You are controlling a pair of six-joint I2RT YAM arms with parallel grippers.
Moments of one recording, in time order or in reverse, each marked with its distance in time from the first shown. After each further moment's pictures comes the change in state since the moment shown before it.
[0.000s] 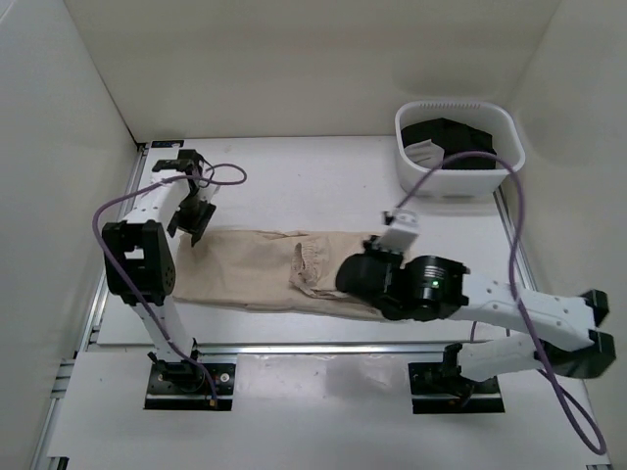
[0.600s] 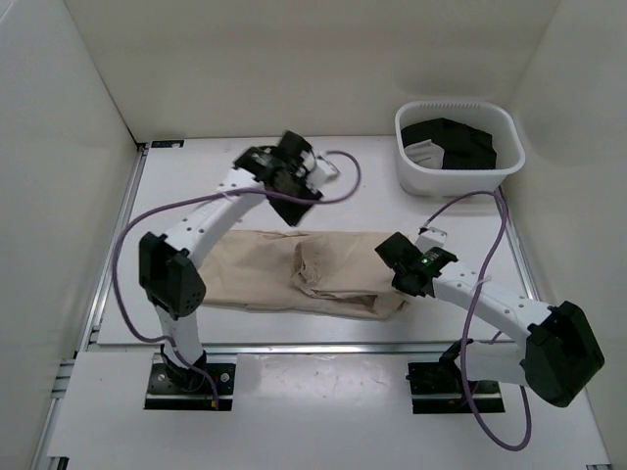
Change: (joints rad) left arm -0.548 -0.040 0.405 -0.053 0.229 -0.012; right arm -0.707 -0.121 -0.694 0.274 -0.315 -0.208
